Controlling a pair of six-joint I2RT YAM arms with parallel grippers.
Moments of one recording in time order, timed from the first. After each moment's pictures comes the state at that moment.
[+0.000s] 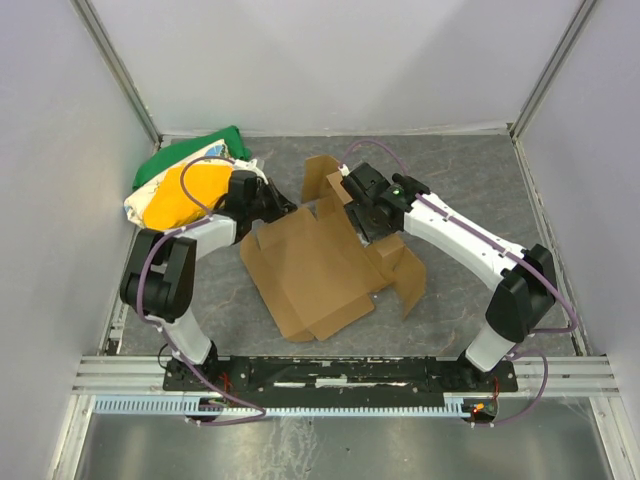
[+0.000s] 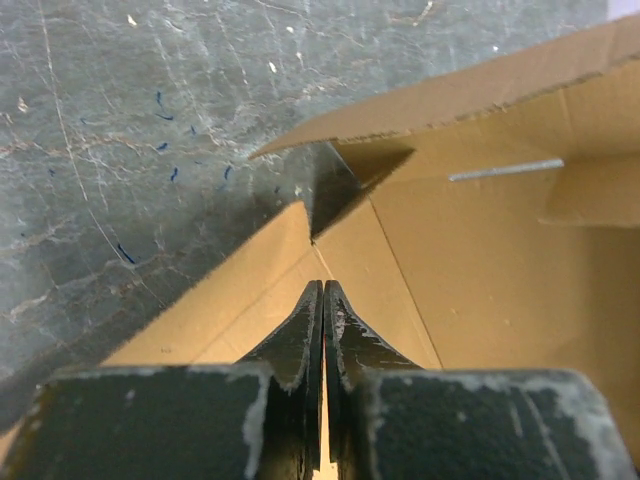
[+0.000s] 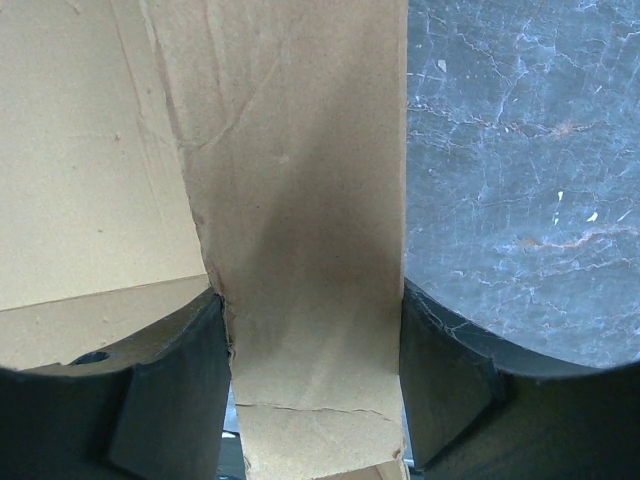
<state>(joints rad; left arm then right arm) -0.27 1.70 0.92 0.23 0.32 -0.68 0.74 1.66 1.51 -1.00 0.31 0.20</state>
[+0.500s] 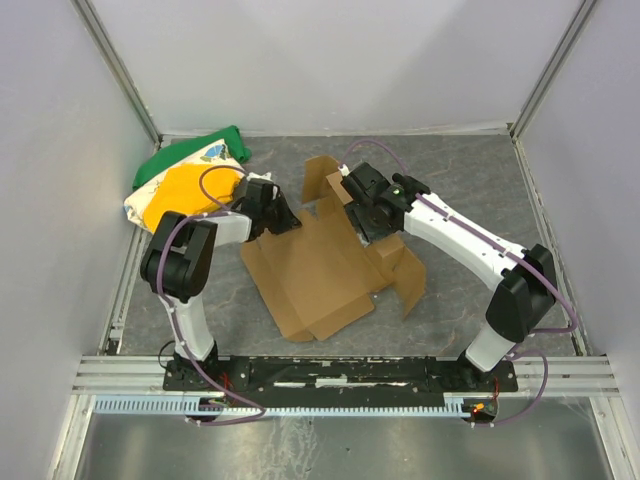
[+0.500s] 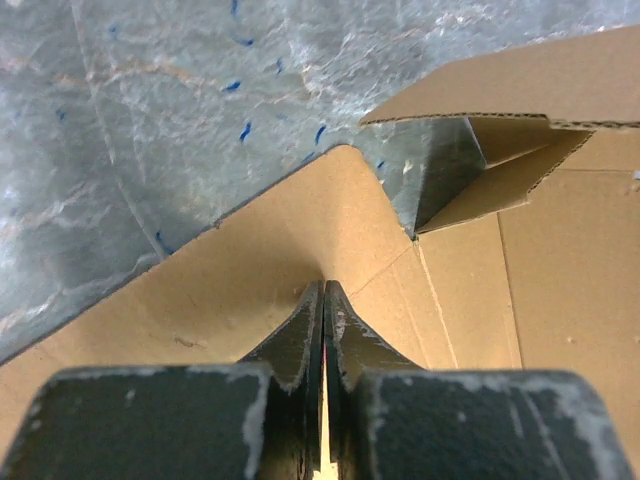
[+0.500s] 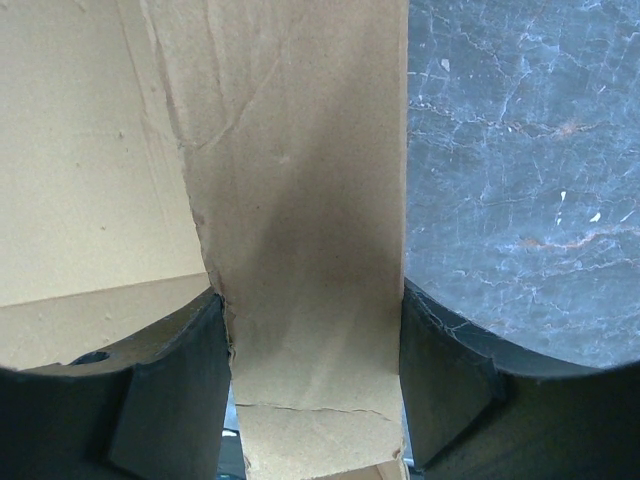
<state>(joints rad) -0.32 1.88 1.00 0.13 0.21 -0.66 0.74 1.66 1.52 -1.00 0.31 0.20</state>
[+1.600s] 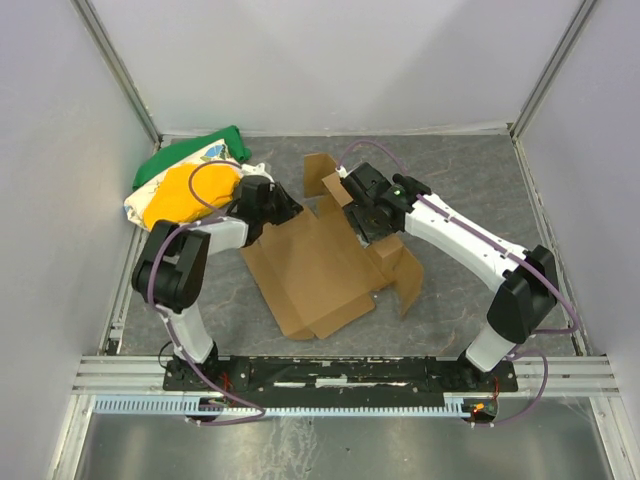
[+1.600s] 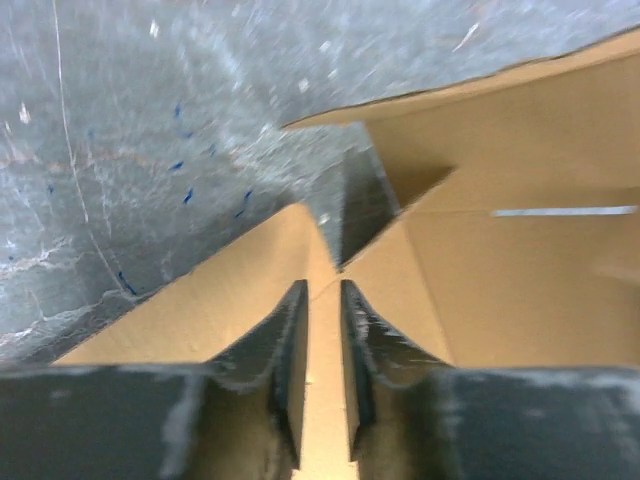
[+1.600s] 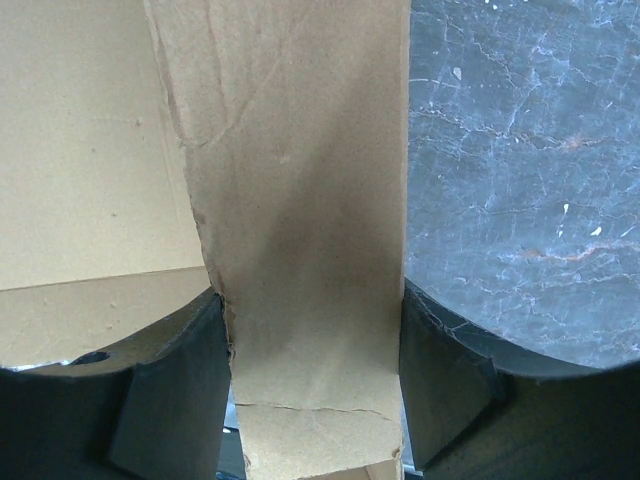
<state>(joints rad) -0.34 1.83 0.95 0.31 0.15 -0.72 0.74 1.66 1.51 -0.99 0.28 0.17</state>
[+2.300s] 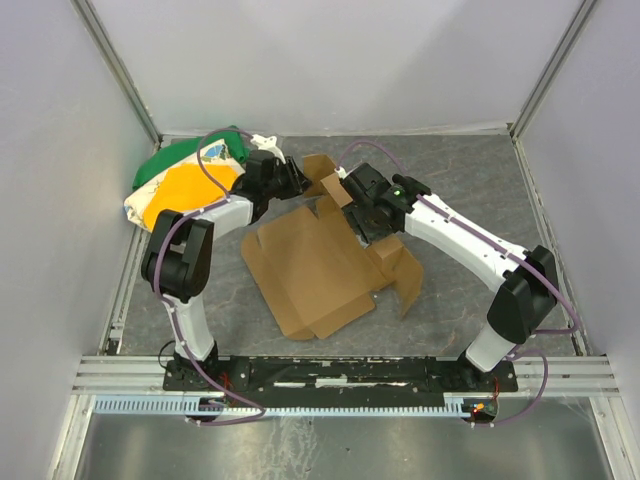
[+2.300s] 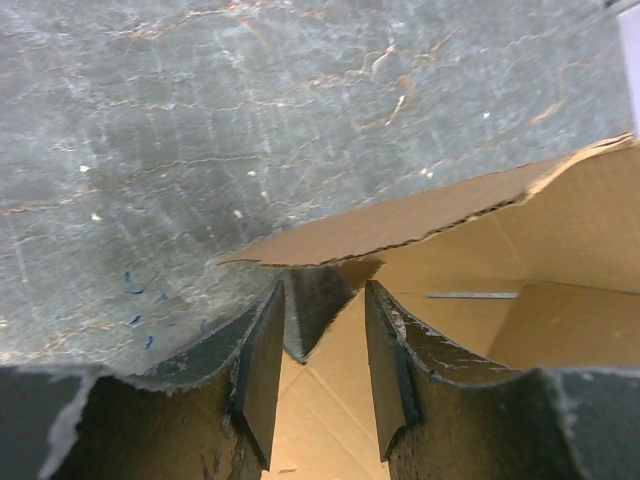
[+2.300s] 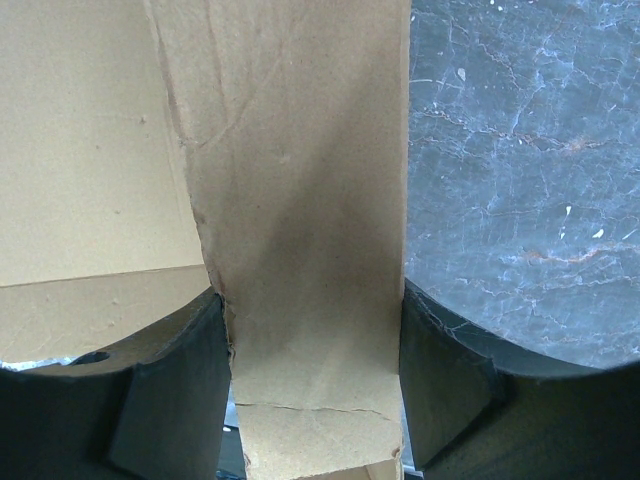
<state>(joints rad) -0.33 1.90 1.20 0.25 0.21 -0.55 0.75 1.65 1.51 -0.99 0.27 0.16</state>
